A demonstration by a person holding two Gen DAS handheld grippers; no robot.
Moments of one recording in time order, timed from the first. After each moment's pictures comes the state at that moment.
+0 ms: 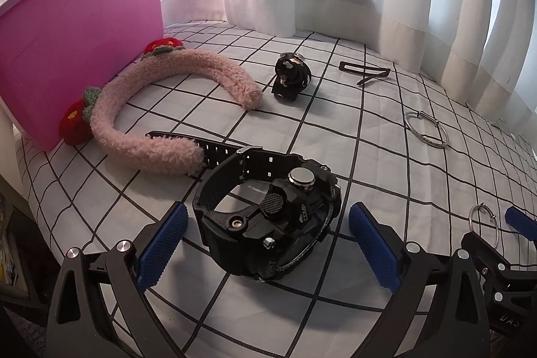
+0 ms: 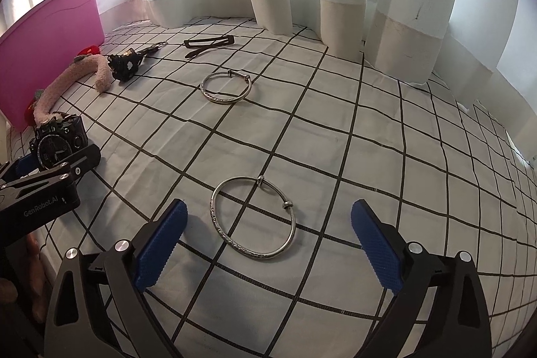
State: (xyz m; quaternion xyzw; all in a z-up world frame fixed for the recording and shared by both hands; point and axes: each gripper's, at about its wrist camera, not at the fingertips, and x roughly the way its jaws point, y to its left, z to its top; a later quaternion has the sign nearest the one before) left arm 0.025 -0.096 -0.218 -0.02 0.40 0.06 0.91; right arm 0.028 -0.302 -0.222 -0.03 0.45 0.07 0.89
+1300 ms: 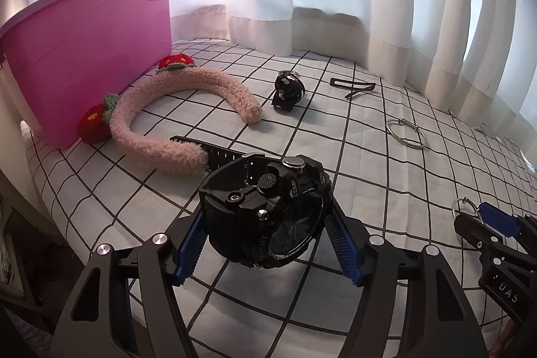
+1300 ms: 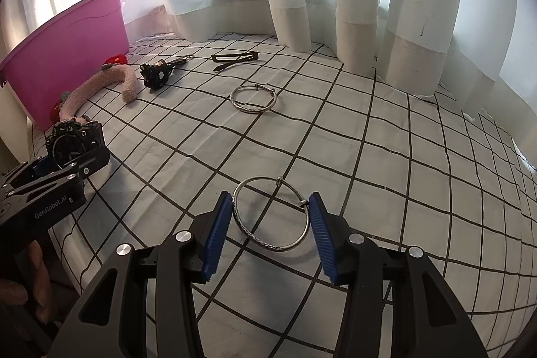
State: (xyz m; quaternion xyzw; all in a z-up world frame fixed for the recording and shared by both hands) left arm -0.009 -0.099 -0.201 -0.02 0.36 0.05 0.93; right arm 0.003 -0.299 -0.208 -0.01 0.41 0.12 0.90
